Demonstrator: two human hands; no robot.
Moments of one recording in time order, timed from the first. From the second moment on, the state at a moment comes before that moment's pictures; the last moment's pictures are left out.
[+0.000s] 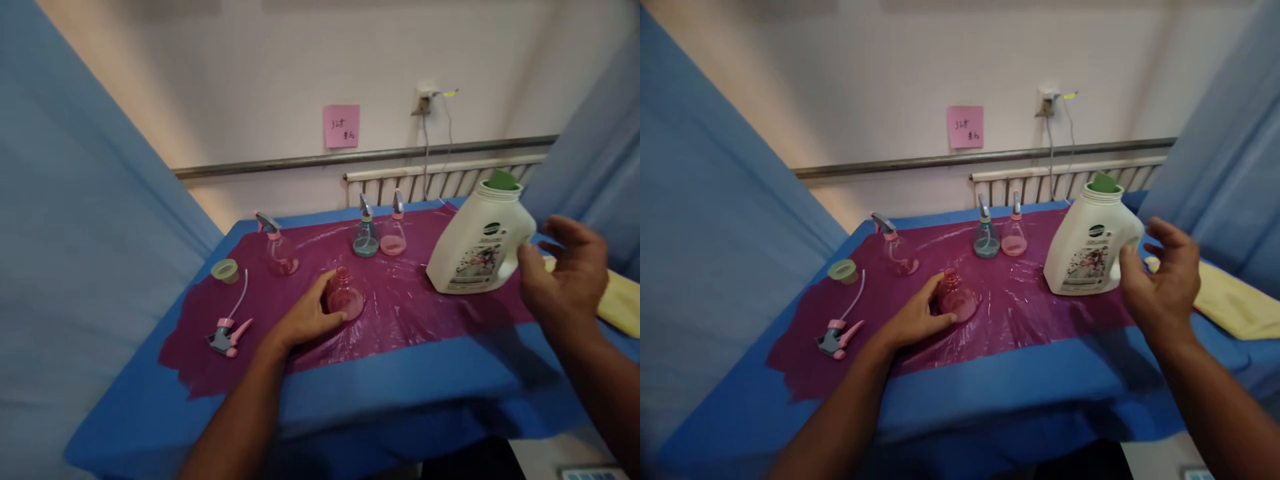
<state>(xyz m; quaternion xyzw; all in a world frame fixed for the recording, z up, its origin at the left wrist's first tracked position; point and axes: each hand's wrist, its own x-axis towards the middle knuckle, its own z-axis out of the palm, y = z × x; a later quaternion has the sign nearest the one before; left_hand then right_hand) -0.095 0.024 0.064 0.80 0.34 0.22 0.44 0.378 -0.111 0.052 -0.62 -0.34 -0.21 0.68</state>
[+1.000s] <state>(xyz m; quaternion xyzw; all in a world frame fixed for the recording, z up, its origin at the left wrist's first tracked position) -0.089 0.013 0.077 0.77 0.39 0.22 0.46 0.409 -0.097 0.131 -0.78 -0.34 0.00 0.52</state>
